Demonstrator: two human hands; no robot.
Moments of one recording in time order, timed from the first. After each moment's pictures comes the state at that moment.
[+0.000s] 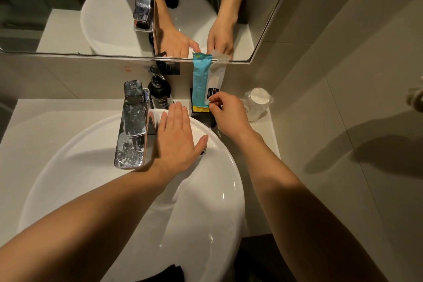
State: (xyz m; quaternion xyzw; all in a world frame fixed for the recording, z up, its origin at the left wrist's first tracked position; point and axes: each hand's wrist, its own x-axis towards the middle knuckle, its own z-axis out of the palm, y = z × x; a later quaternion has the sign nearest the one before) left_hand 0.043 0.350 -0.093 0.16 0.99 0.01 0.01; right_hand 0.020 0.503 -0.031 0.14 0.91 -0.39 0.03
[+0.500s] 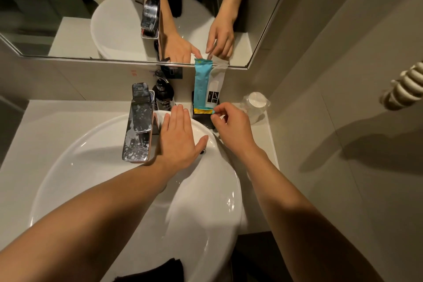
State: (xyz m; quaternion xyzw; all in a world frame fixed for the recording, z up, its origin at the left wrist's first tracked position) left_hand 0.045 0.349 -0.092 0.16 0.99 0.03 0.02; right_hand 0.060 0.501 -0.018 0.15 0.90 -0.41 -0.02
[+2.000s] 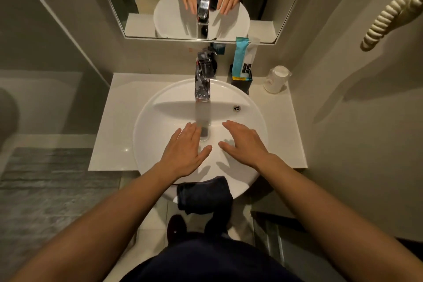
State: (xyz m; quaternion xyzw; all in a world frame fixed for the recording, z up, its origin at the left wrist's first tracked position) left_hand 0.225 0.187 -0.021 0.23 0.96 0.12 0.14; right_hand 0.239 0.405 0.005 -0.02 0.97 -0.20 0.15
